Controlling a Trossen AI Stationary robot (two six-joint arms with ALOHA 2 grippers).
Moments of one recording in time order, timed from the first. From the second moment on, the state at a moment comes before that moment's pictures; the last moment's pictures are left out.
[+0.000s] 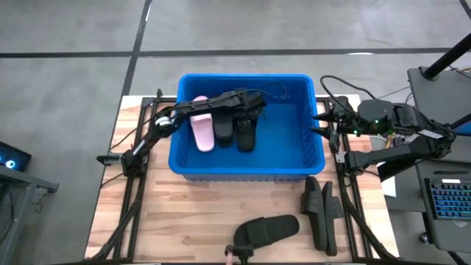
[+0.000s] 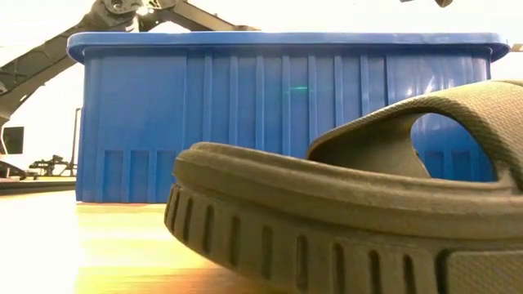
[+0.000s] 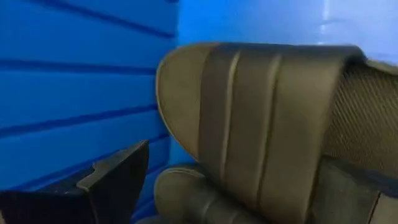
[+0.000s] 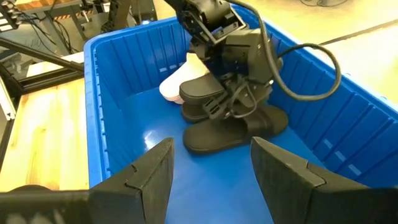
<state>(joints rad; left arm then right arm) 0.38 2.29 2.09 -0.92 -0.45 0.40 -0.02 0.77 1.22 -0.95 0.26 0.23</state>
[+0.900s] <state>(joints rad) 0.18 1.90 2.09 -0.88 0.48 -0.37 -0.02 0.78 1.22 -0.95 0.26 0.23</state>
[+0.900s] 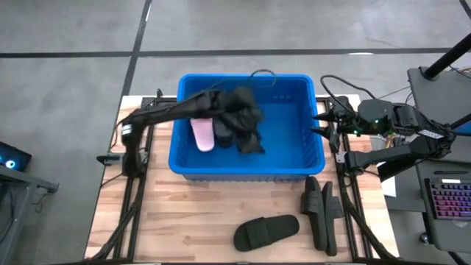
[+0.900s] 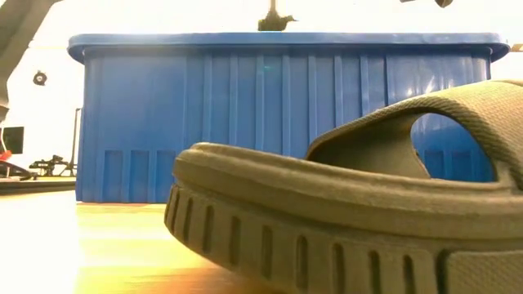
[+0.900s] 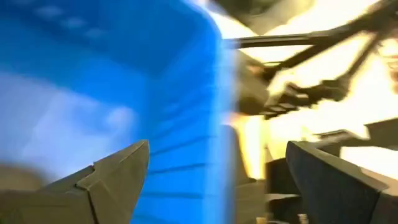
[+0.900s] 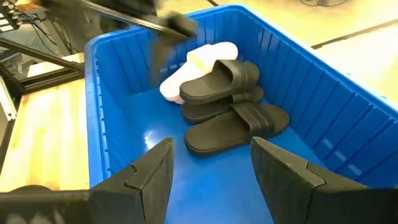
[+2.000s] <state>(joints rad) -0.48 2.04 2.05 -0.69 -0.22 -1.55 -0.02 0.79 1.22 -0.95 -0.15 0.04</state>
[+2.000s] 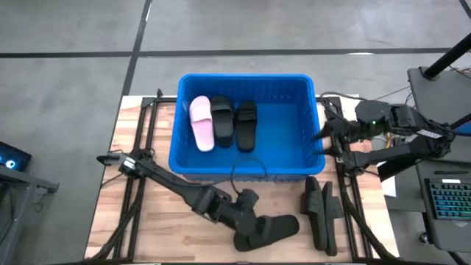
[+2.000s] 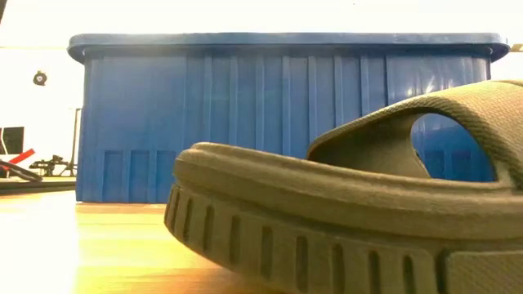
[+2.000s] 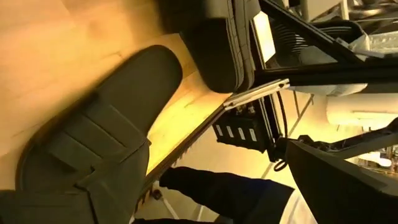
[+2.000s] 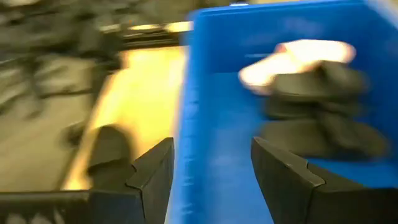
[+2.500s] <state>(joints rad) -0.57 2.16 2.05 -0.75 -0.16 -1.95 0.04 0.81 1.22 -0.96 -0.24 -0.16</state>
